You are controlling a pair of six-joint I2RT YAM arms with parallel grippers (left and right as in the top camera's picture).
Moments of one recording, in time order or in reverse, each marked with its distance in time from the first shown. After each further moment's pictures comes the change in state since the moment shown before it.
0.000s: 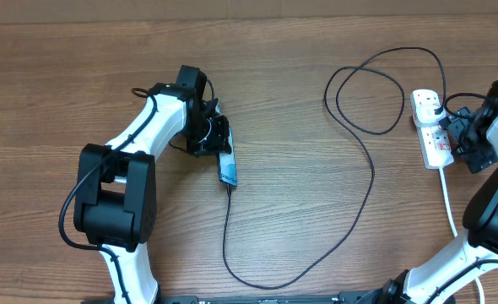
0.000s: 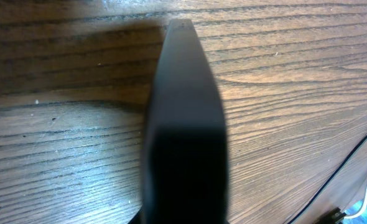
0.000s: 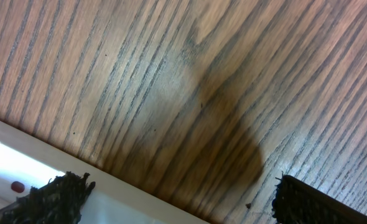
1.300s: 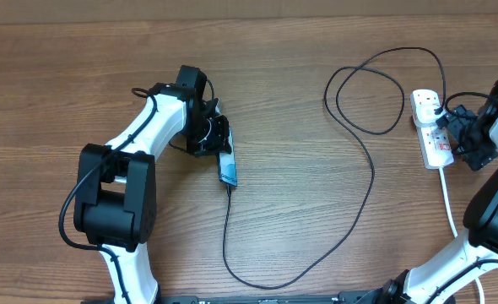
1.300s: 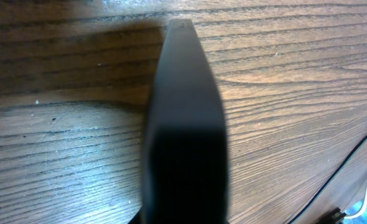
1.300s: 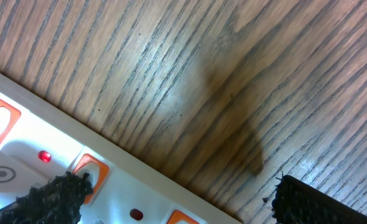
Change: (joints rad) left arm 0.000 0.000 0.000 0.000 0.000 0.000; right arm -0.006 0.005 0.025 -0.044 -0.085 -0.098
